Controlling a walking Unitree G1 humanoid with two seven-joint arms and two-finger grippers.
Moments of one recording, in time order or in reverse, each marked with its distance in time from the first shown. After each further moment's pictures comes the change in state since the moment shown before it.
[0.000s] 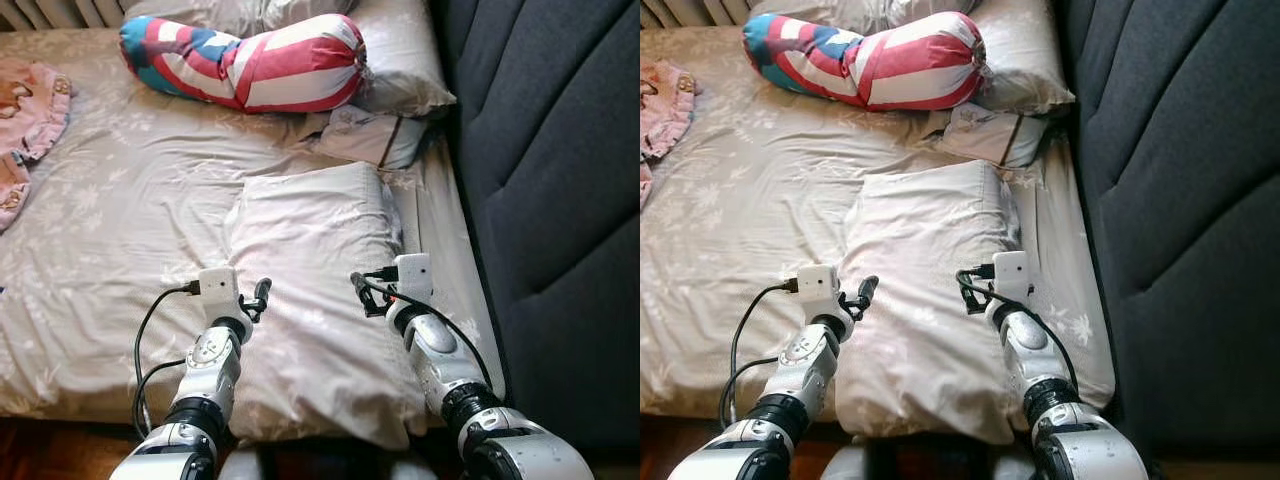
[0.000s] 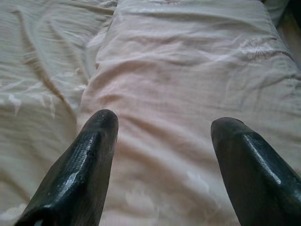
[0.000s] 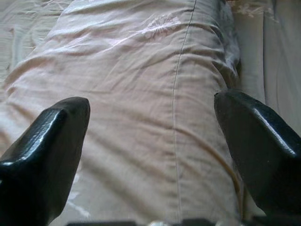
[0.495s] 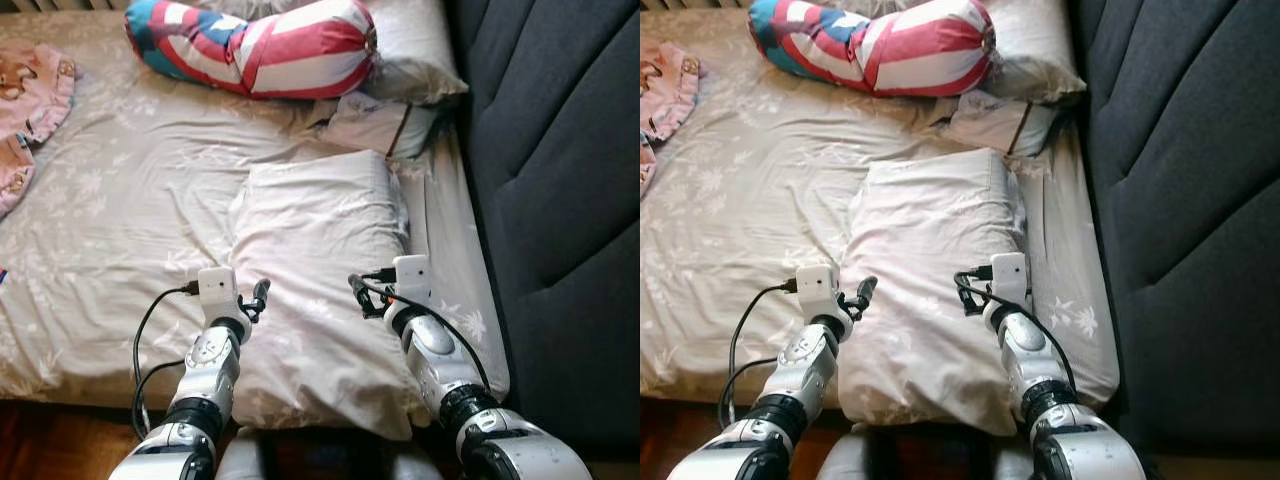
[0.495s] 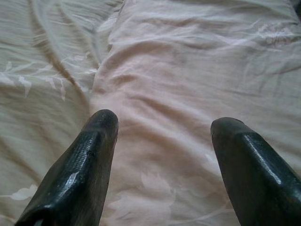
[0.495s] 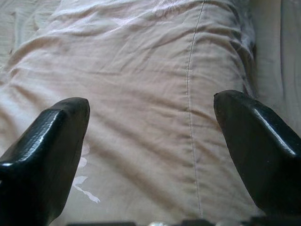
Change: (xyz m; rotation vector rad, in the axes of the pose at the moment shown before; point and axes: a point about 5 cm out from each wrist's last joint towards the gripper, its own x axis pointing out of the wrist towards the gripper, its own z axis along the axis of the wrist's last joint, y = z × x) left arm 0.000 0.001 0.000 0.006 0.003 0.010; right arm -0.001 0.004 -0.004 0.009 0.008 0.008
